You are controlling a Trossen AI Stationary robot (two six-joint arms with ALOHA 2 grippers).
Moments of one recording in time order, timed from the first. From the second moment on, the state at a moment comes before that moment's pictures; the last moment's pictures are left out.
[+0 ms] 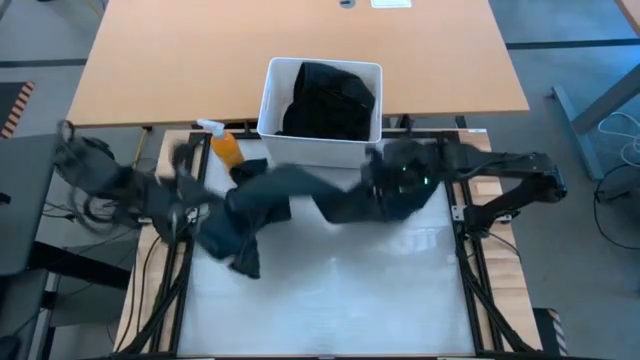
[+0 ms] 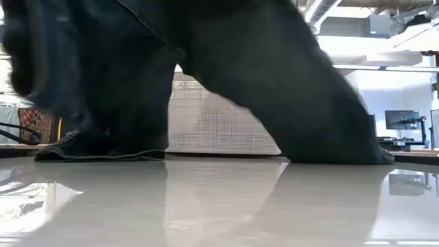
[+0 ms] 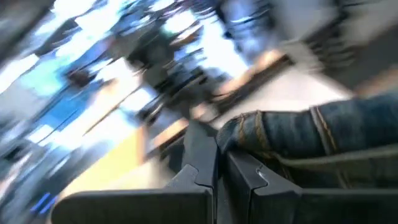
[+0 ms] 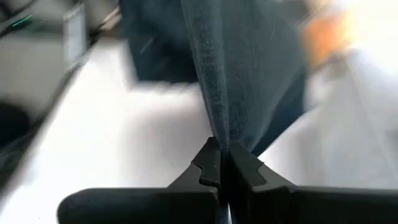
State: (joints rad) left arm -0.61 1.07 1.74 -0.94 -0.48 0.49; right arm -0.02 1.34 1.44 -0.79 -0.05 -0.08
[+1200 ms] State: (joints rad) left arm -0.83 1.60 1.14 -0.28 0.30 -0.50; right arm -0.03 1.10 0.72 -0.62 0.27 0.32
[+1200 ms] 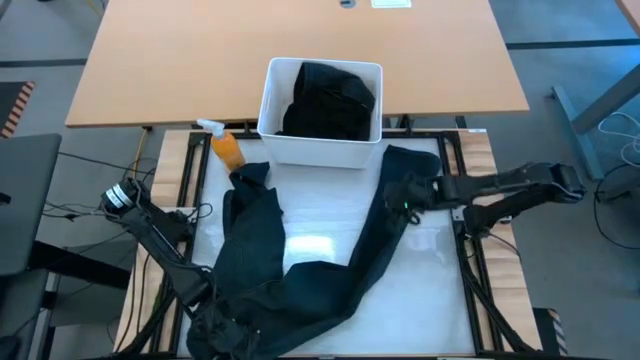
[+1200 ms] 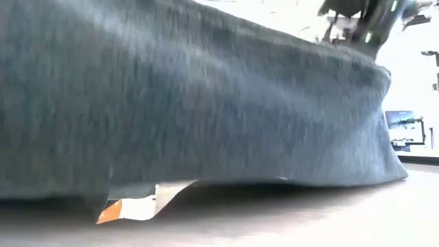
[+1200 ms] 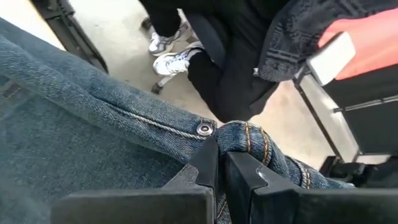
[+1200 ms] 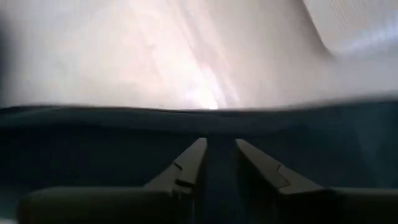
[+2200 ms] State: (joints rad) left arm -0.83 1.60 1.14 -0.35 0.13 -0.59; right arm -0.65 1.29 0.56 -0.19 0.56 0.44
